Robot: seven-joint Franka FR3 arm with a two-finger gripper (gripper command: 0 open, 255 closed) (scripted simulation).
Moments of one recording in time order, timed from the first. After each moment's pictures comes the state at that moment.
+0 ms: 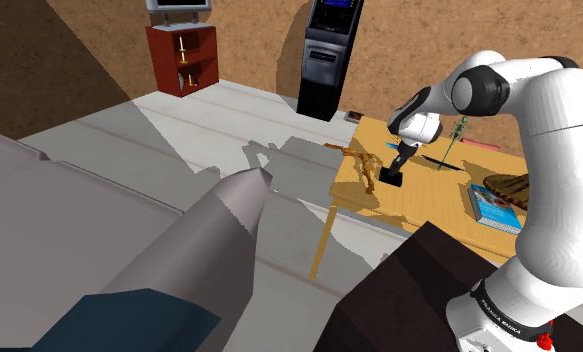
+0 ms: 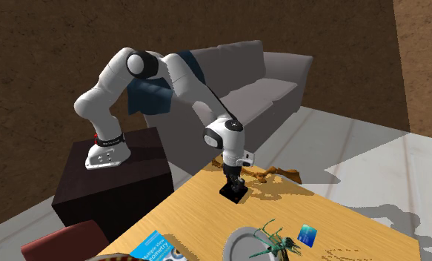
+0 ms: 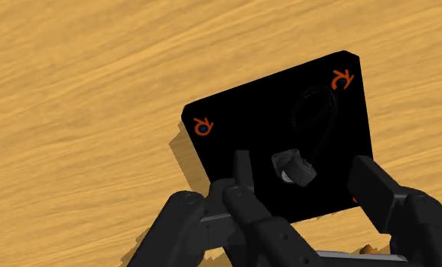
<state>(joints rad) -0.40 0.81 -0.36 -1.72 0.51 2.46 -1.17</state>
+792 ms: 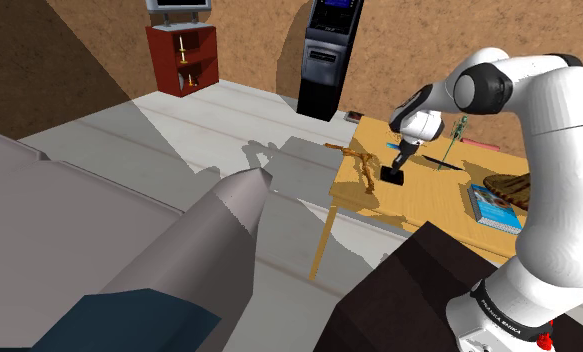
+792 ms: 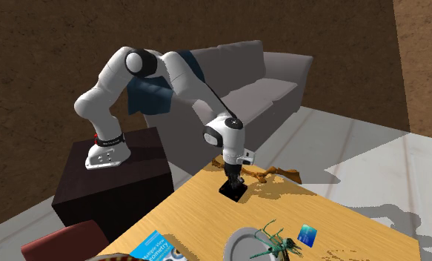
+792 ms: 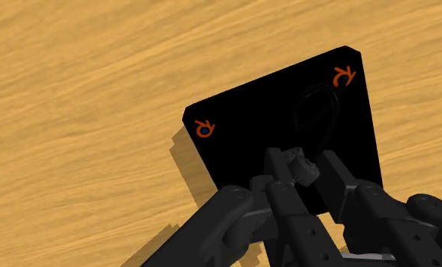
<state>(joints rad) -0.40 0.79 -0.37 -1.73 0.50 2.45 -1.17</state>
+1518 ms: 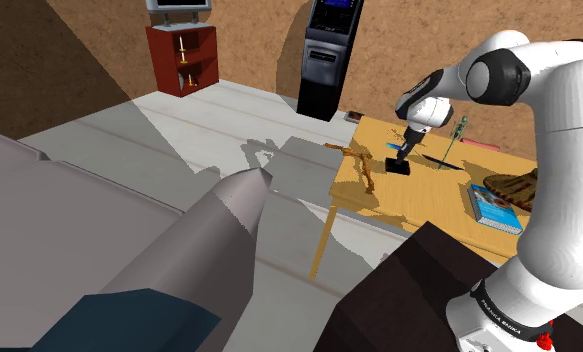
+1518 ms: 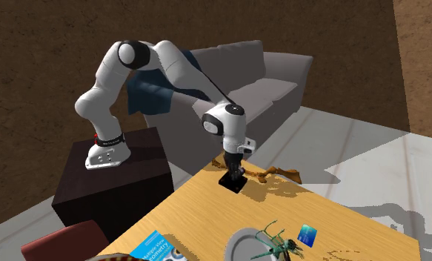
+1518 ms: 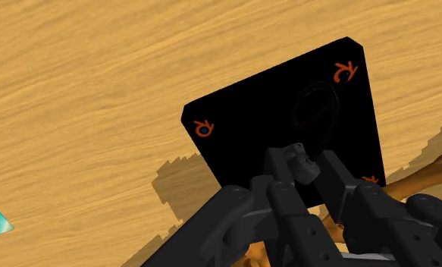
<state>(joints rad) -0.36 0.68 -0.42 -1.75 0.45 2.37 -1.14</state>
